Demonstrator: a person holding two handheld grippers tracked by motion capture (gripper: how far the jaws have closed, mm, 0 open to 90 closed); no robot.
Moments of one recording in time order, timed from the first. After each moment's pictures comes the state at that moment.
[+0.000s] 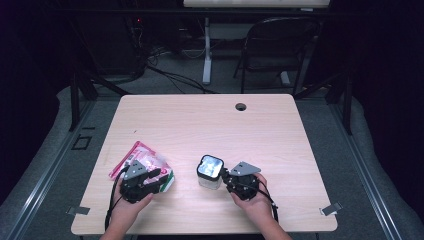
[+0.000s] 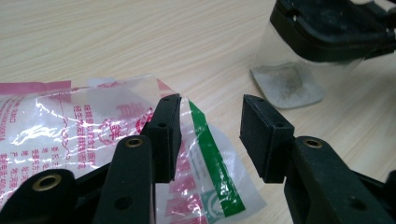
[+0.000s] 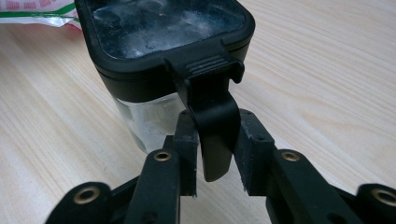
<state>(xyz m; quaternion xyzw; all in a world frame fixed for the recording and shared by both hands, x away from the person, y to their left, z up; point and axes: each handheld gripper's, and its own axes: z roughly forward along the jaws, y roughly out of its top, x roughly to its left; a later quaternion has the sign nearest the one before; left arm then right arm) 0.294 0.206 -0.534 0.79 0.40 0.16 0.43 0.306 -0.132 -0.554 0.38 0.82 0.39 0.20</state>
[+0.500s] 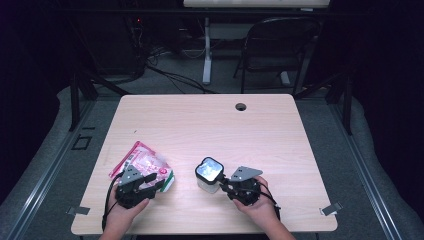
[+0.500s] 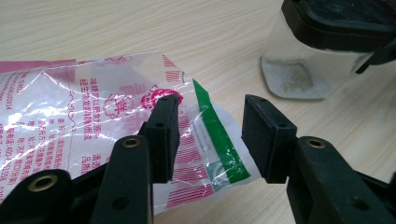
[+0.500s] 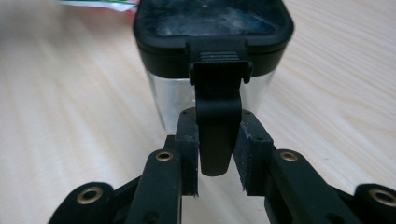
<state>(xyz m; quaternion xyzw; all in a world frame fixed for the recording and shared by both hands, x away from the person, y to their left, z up) 0.286 0.219 -0.541 0.78 0.41 0.15 0.44 0.294 -0.137 -0.548 0.31 0.85 0.40 0.15</state>
